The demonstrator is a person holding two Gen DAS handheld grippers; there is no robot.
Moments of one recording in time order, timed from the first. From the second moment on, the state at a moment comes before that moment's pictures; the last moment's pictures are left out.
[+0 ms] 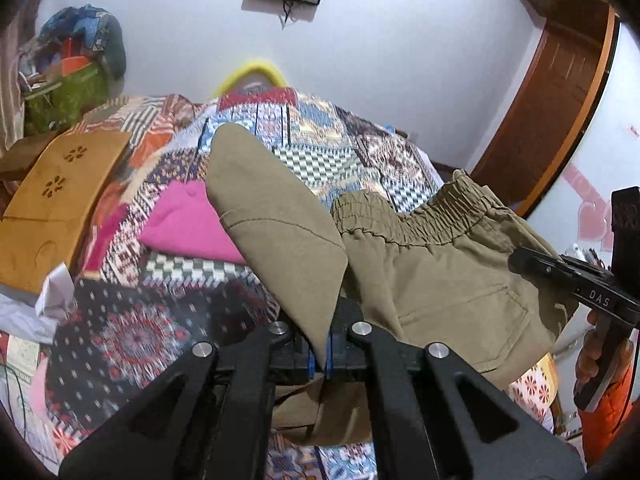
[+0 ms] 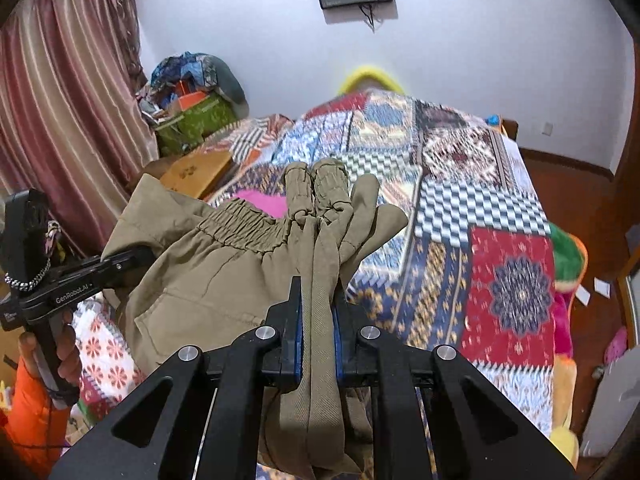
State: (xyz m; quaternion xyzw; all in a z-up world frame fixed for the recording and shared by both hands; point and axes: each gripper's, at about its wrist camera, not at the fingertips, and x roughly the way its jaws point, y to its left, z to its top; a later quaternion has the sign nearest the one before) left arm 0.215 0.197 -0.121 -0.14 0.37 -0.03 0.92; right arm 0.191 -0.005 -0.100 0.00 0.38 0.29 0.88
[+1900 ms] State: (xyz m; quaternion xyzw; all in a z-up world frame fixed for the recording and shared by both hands) left arm 0.436 0.411 -0.287 -0.11 0.49 0.10 0.86; right arm 0.364 0.175 -0.239 -0.07 0.46 0.26 0.84
